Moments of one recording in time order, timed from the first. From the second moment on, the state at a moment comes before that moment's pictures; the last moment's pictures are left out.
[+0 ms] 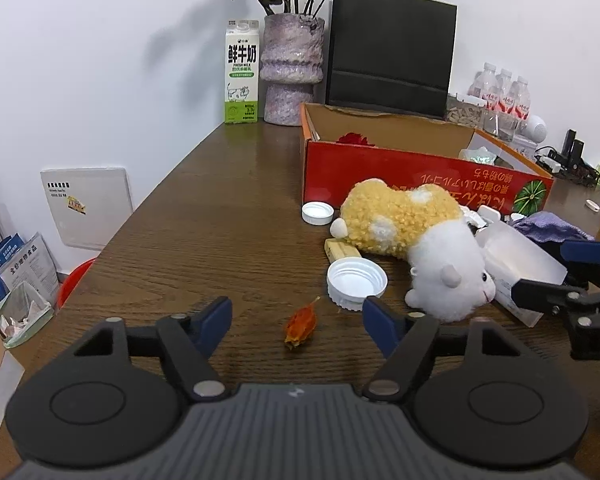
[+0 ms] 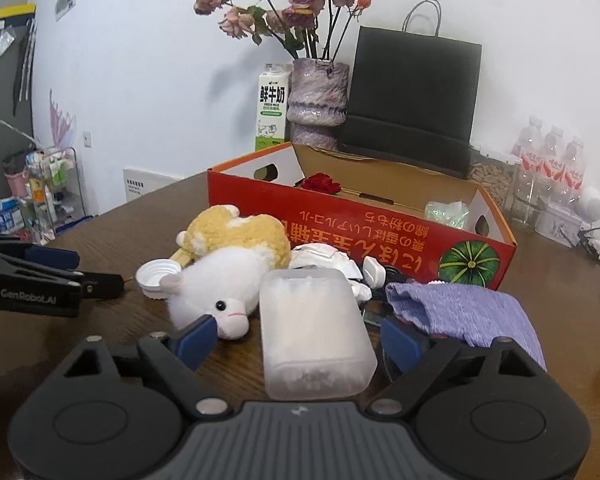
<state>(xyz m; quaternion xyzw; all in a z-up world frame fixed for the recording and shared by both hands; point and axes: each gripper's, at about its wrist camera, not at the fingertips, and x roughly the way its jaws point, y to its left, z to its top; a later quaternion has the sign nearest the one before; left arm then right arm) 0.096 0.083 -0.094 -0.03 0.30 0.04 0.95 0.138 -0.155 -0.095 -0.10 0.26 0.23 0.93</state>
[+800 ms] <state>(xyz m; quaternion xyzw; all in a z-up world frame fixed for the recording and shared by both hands) 0.106 0.080 -0.103 -0.03 0.32 0.04 0.95 0.167 -0.144 -0.114 -0.09 0.29 0.21 0.93</state>
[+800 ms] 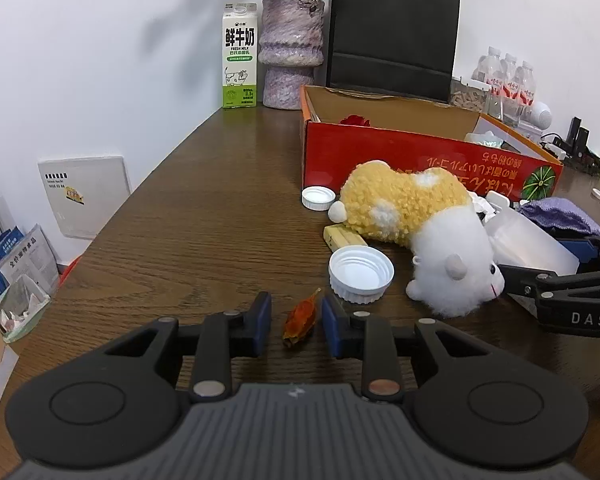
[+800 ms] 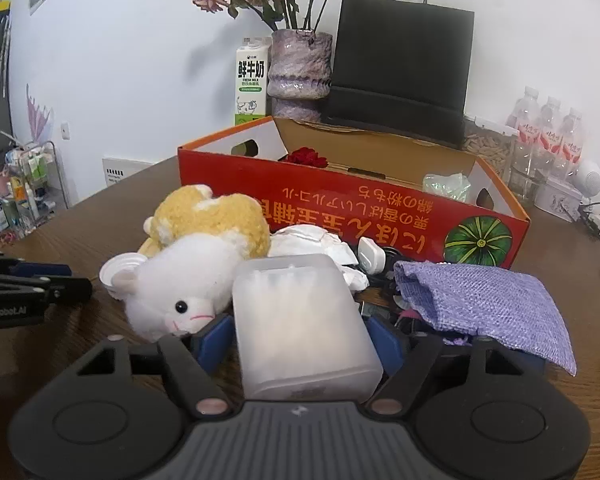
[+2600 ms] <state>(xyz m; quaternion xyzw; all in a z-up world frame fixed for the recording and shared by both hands) 0.200 0.025 0.018 0.02 0.22 -0.03 0.98 0.223 -0.156 -0.016 -0.07 0.22 0.21 0.95</state>
